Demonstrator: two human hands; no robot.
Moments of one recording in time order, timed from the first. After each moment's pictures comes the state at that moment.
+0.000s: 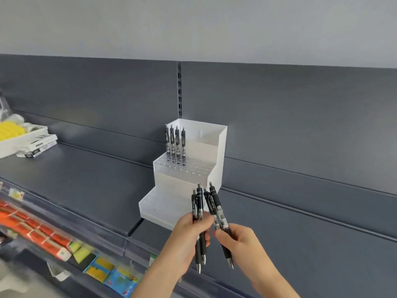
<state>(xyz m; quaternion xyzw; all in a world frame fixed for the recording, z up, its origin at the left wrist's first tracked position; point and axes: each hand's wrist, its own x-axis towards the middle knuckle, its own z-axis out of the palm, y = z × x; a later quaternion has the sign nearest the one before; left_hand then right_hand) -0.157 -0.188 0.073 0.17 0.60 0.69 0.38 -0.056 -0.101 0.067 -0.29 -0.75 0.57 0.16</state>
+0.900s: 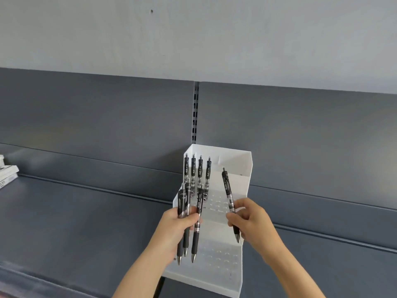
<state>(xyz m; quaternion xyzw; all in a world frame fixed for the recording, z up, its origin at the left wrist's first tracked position) -0.343 -0.188 0.097 0.25 0.63 0.66 0.33 -0.205 -0.080 0.110 -0.34 -0.77 0.47 0.27</state>
